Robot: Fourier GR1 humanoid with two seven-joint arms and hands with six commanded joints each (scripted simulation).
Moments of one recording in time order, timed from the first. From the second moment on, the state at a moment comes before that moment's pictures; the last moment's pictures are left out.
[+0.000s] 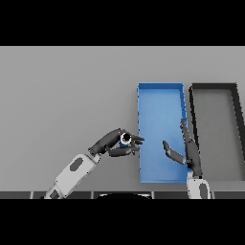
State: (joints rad) left arm -0.31 0.16 -0.60 -1.57 0.15 -0.16 -0.04; right arm 0.21 -0.12 0.07 -1.74 0.15 0.05 -0.17
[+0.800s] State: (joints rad) left arm -0.34 0.15 -0.60 -1.55 0.14 -0.16 -0.02; right arm -0.04 -0.35 0.19 -2.07 -0.23 0.40 0.17
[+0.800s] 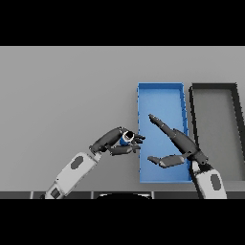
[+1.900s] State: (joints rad) left arm -0.35 0.17 -0.58 -1.53 0.18 -0.25 -0.09; right arm -0.54 -0.19 0.38 -1.78 -0.25 0.54 0.38
